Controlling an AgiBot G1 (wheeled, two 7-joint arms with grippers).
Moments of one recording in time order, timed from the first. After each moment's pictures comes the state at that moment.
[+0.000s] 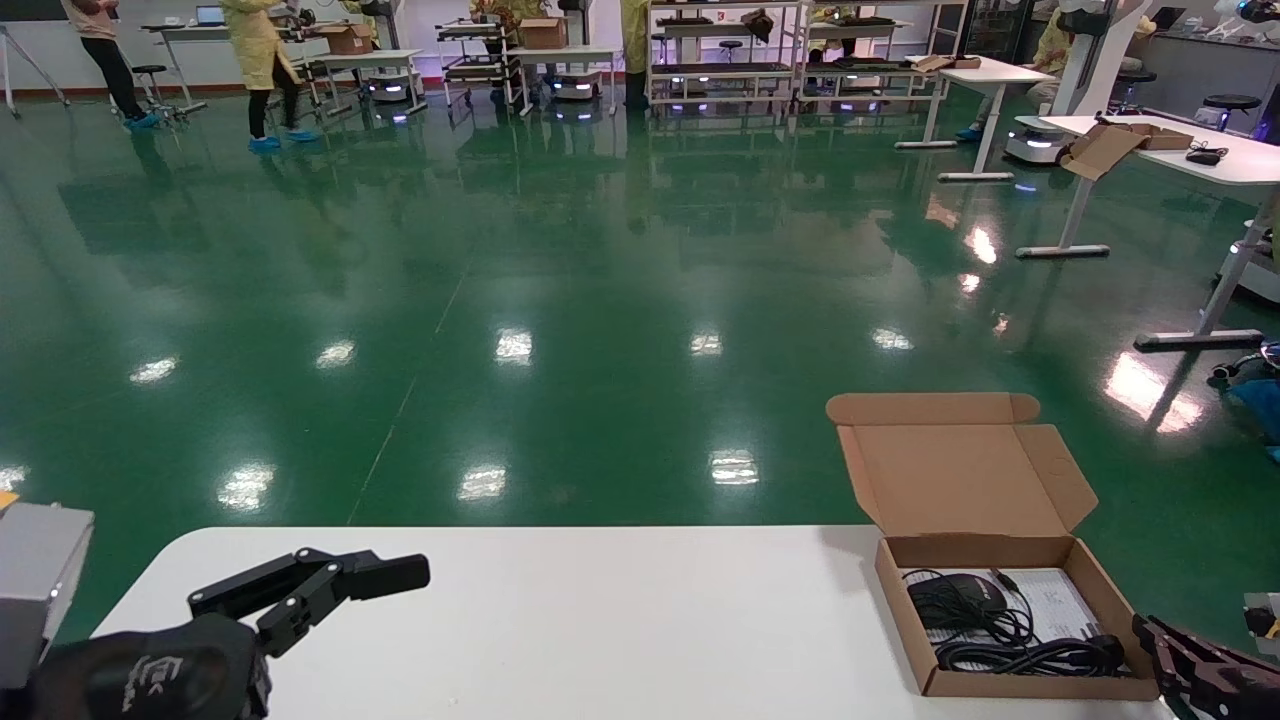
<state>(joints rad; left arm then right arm) -1.03 0.53 0.38 -1.18 0.60 1.37 -0.11 1.27 -0.92 -0.93 -0.01 -0.13 -0.66 -0.39</state>
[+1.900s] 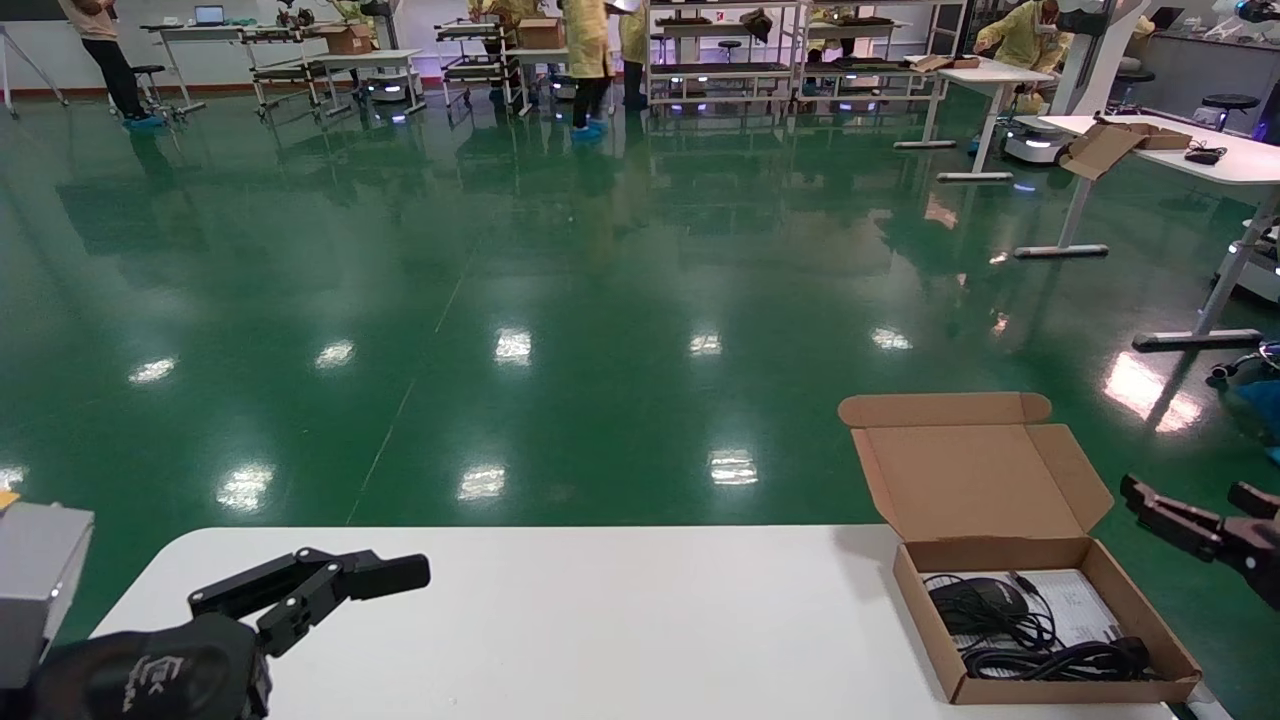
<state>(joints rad) -1.03 0.53 0.38 -1.18 0.60 1.37 -0.11 1.40 -0.87 -0.89 0.09 -0.10 -0.70 -0.36</state>
